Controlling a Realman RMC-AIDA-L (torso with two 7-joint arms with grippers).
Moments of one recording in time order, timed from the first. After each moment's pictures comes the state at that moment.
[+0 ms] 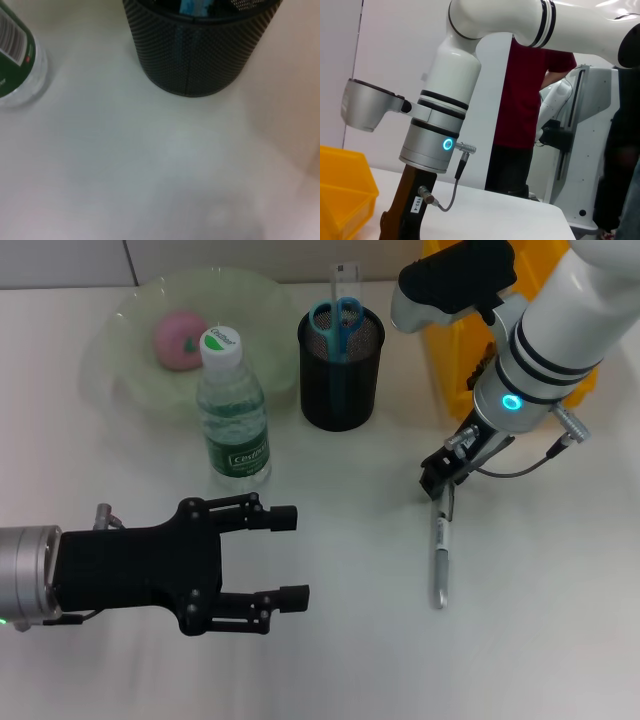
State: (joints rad) left arm -0.39 -2.04 1.04 0.57 1.69 1.79 -1.12; right arm 0.97 2.09 -1.54 -0.78 -2.65 -1.30 2.95
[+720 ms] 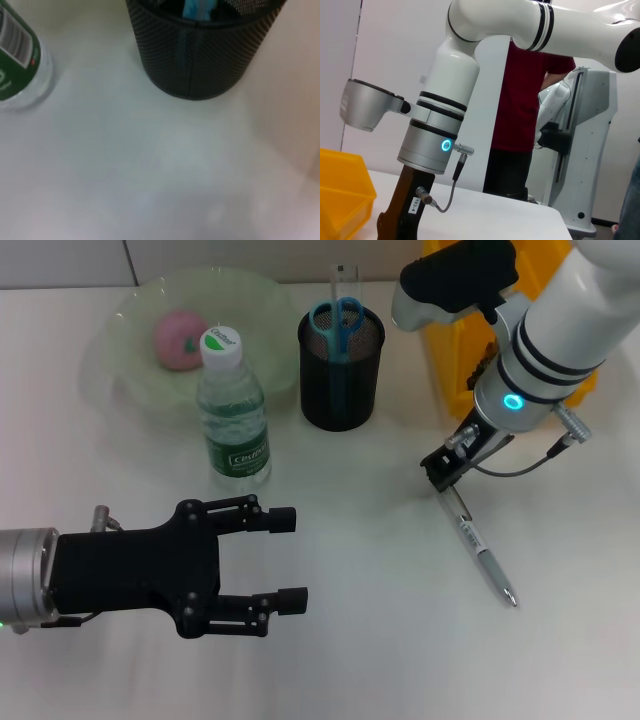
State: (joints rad) left arm -0.39 -2.04 1.03 0.57 1.69 1.81 -1.12; right arm 0.94 2.09 -1.54 -0.82 -2.65 -1.30 2.95
